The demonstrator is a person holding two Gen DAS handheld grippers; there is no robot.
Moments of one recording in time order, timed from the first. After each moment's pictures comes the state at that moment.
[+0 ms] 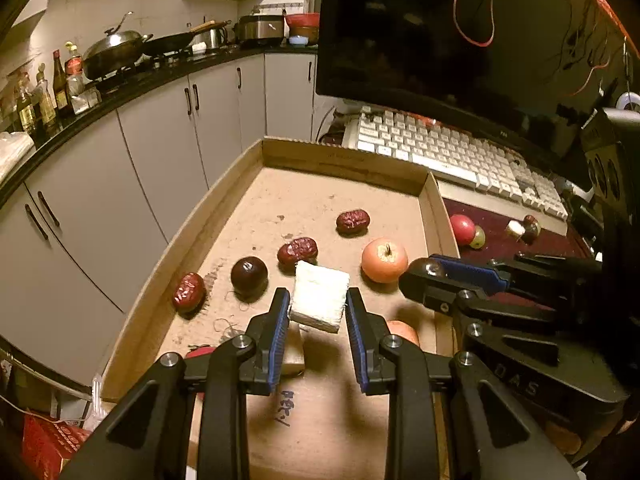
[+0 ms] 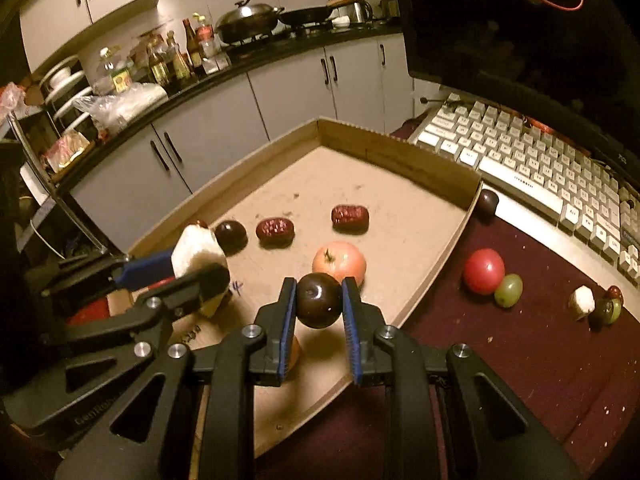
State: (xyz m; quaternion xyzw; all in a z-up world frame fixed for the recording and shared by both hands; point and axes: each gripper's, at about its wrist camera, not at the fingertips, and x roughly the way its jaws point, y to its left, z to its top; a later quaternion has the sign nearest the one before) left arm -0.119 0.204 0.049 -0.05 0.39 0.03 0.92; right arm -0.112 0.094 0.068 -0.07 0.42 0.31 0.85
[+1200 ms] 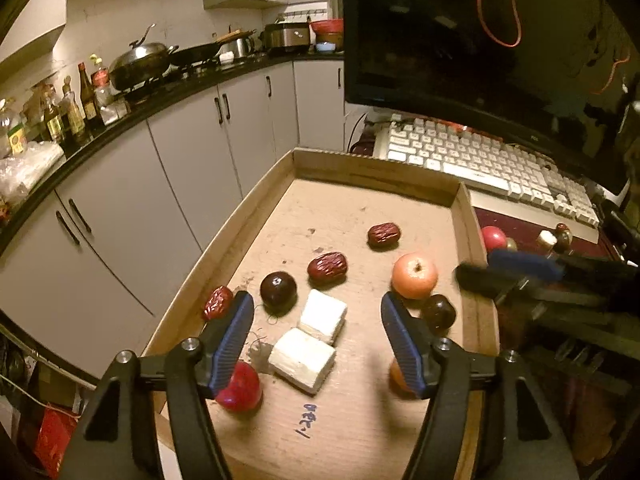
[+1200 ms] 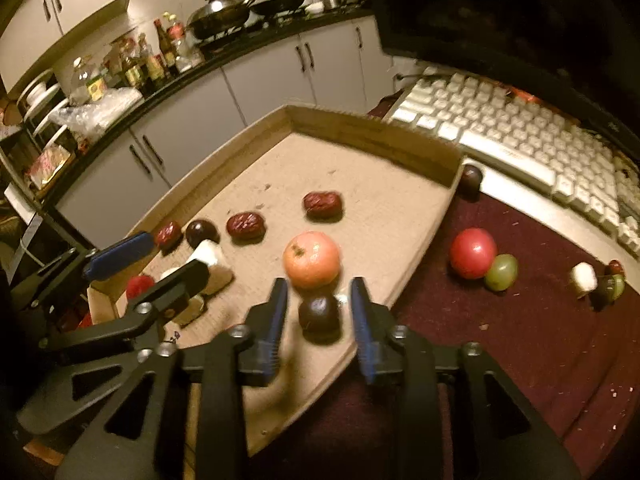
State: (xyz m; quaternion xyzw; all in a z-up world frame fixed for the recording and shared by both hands) left arm -0.117 0.203 0.058 -0.02 0.38 0.09 0.92; right arm -0.097 0.076 0.070 -0.04 0.43 0.29 0.85
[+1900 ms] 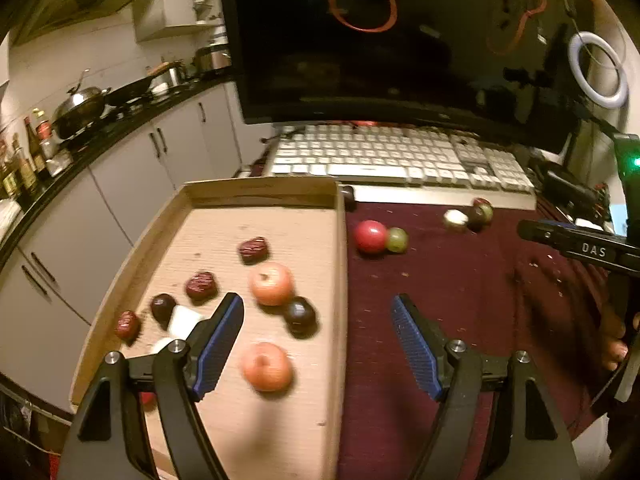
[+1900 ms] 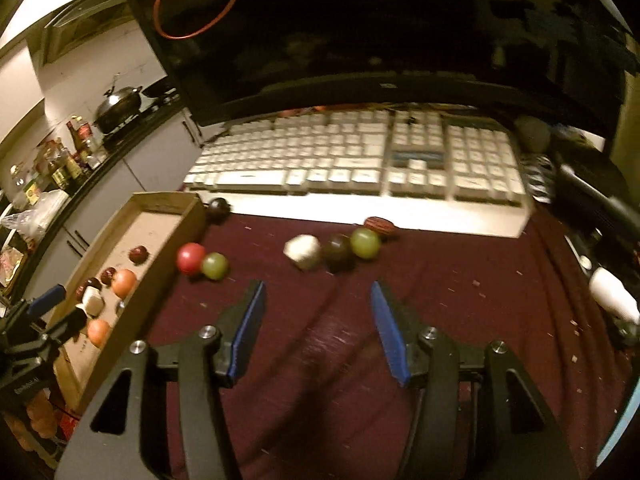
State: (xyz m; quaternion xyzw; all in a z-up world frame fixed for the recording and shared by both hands) left arm -0.120 0.110 0.067 0.03 0.37 0.00 0.93; right arm -0.099 -0.135 0.081 0.06 0.40 0.13 0.91
